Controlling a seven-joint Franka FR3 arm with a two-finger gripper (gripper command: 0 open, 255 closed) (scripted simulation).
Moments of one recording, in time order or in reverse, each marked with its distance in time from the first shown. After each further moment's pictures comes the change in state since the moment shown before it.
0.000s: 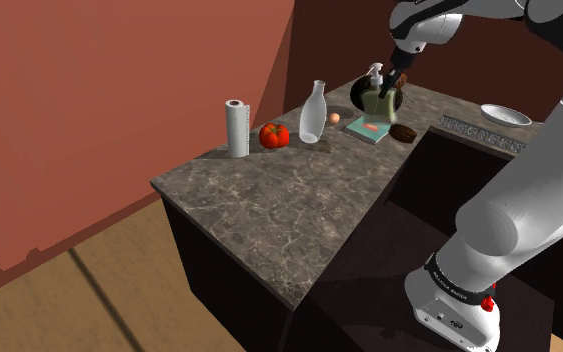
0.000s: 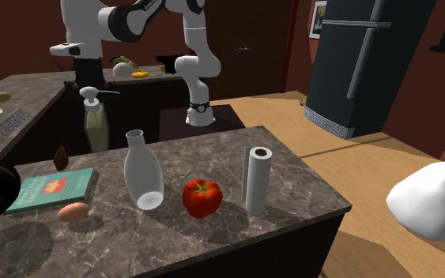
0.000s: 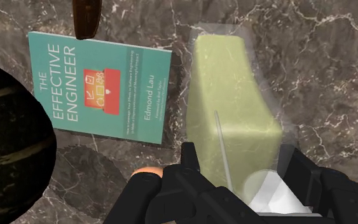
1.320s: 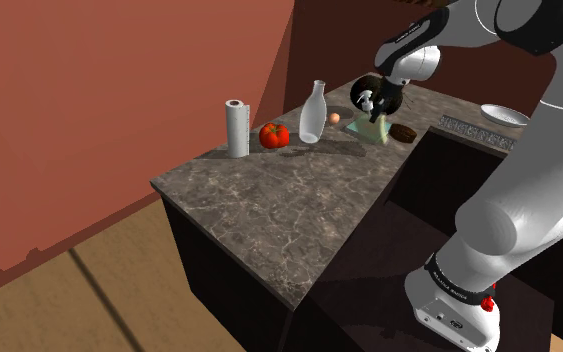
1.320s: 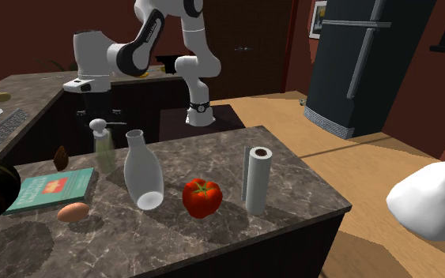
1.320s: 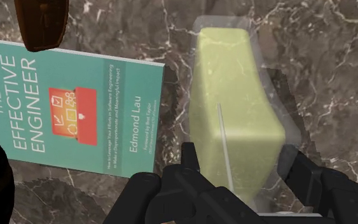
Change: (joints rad) arm -0.011 0.117 0.012 -0.132 0.071 0.246 -0.055
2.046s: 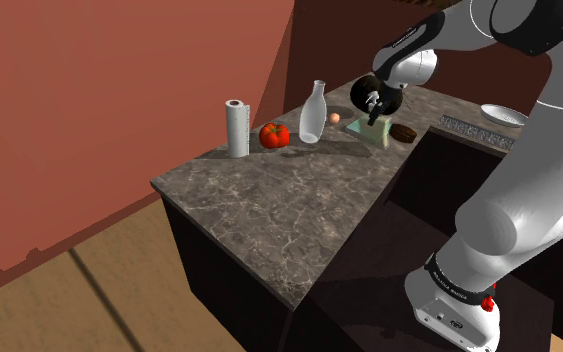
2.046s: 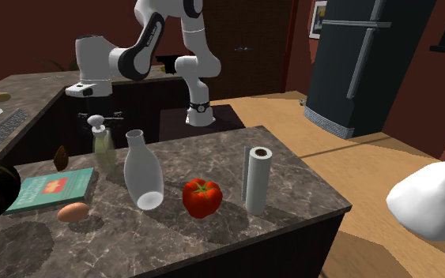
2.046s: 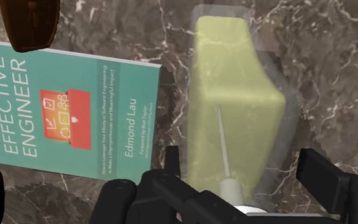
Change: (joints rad) arm 0.001 0.019 0.005 -0.012 0.011 0.029 -0.005
